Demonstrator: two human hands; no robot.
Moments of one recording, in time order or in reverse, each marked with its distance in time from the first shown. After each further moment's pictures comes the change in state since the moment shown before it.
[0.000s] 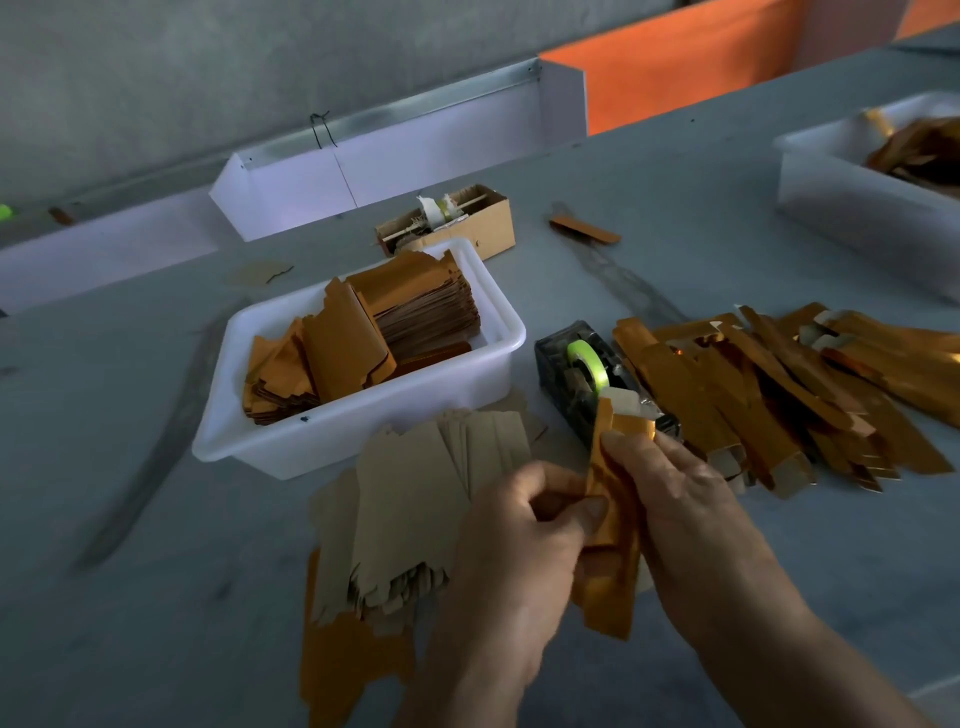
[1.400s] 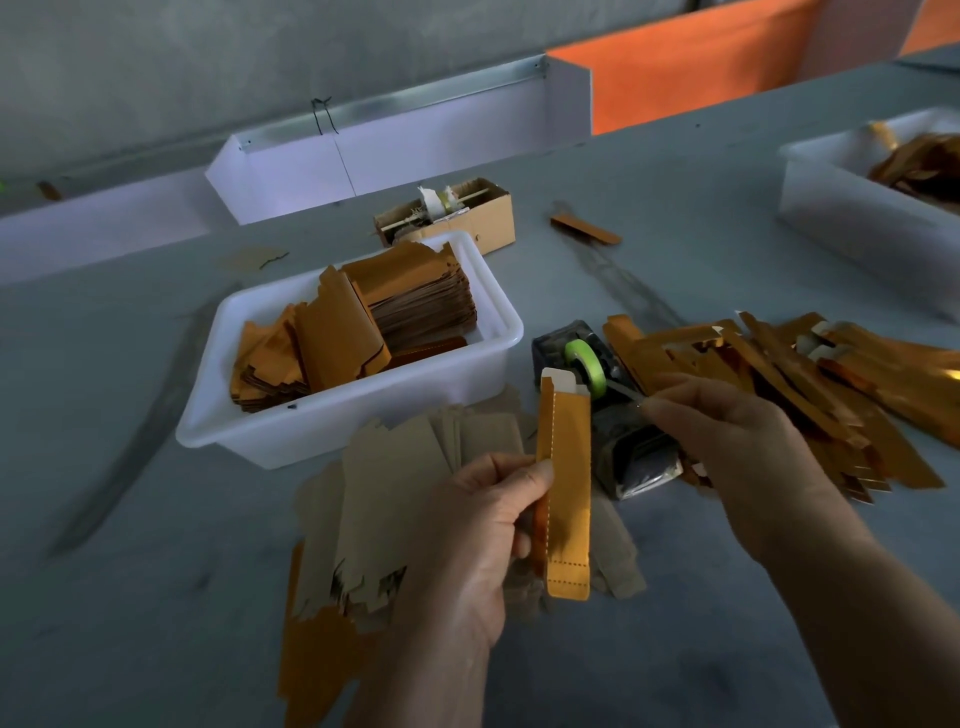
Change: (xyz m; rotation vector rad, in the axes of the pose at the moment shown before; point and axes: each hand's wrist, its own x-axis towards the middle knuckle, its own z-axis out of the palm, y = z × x) left_hand 0.006 0.002 -0.014 -0.359 0.168 -0.028; right_hand 0.044 -0.021 -0.041 -0.479 0.107 -0.204
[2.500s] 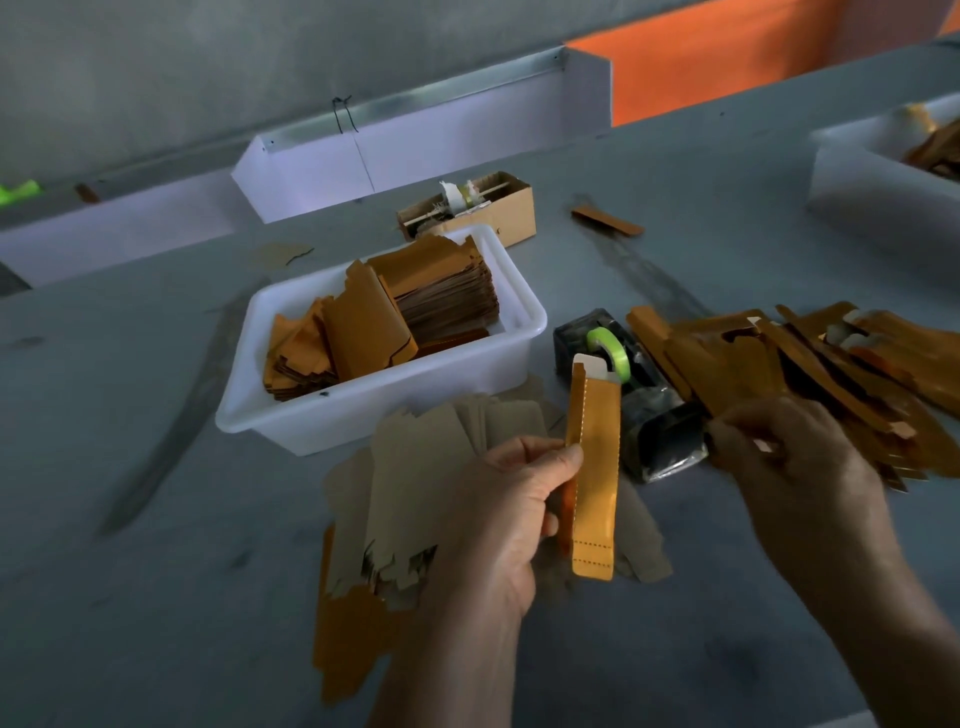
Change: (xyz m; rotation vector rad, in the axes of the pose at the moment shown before) left_hand 0.000 0.002 0.004 0.018 0.025 0.000; right_hand -0.031 0.021 -0.010 -0.377 0.199 -0.241
